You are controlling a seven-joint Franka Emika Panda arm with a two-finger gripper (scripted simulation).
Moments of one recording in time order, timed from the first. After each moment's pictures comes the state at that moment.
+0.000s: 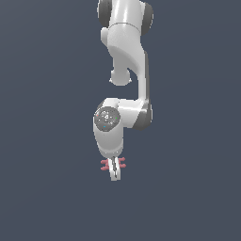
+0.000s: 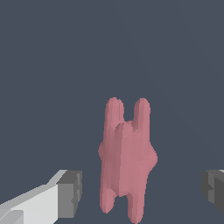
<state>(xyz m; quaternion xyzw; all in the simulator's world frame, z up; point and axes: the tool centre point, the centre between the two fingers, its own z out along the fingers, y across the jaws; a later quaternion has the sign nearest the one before) 0.098 -0.035 0.077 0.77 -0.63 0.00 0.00</state>
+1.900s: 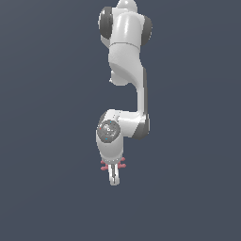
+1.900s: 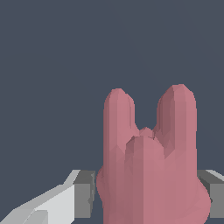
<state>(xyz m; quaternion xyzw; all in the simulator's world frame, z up) 0.103 -0.035 0.023 0.75 -0.66 0.00 0.00</state>
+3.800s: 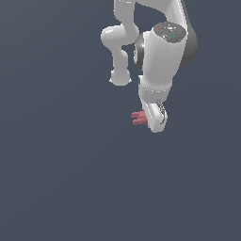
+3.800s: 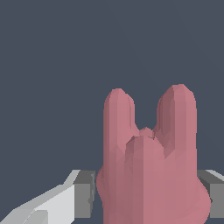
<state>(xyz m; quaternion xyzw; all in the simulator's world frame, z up) -0.007 0.104 0.237 0.75 -0.66 0.00 0.00</state>
